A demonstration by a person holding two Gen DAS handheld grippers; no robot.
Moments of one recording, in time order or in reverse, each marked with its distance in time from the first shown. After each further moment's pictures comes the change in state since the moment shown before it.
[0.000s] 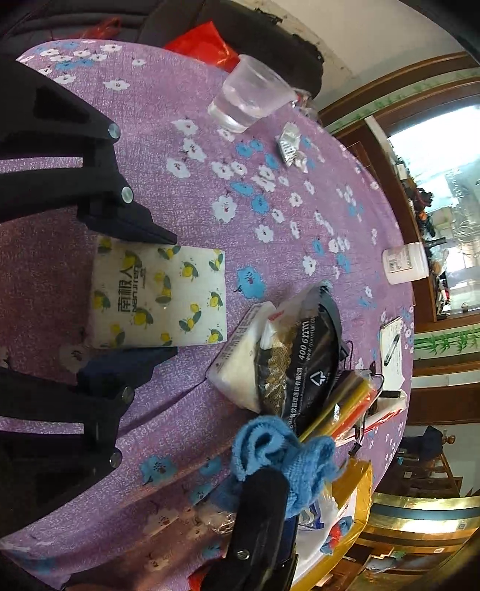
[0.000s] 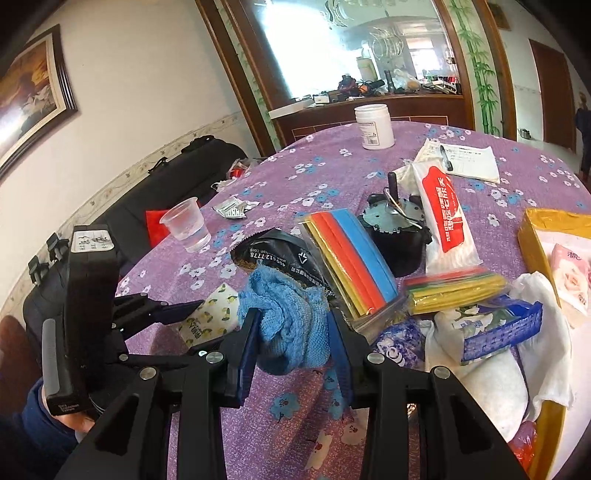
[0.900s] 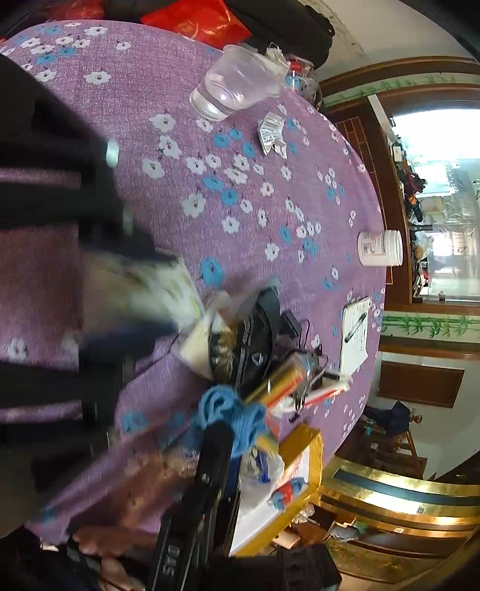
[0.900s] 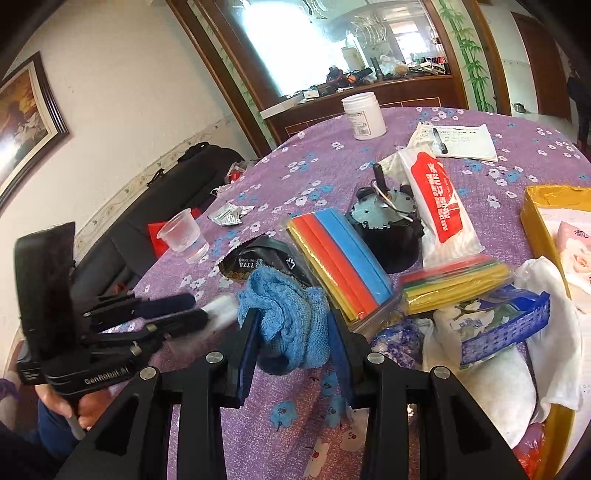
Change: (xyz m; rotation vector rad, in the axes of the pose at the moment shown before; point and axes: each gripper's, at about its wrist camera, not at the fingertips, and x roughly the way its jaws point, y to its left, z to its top) left arm -0.032 0.034 0.018 -0.070 -0.062 -0.227; right arm 0.005 -0.017 0.006 0.103 0.014 0.041
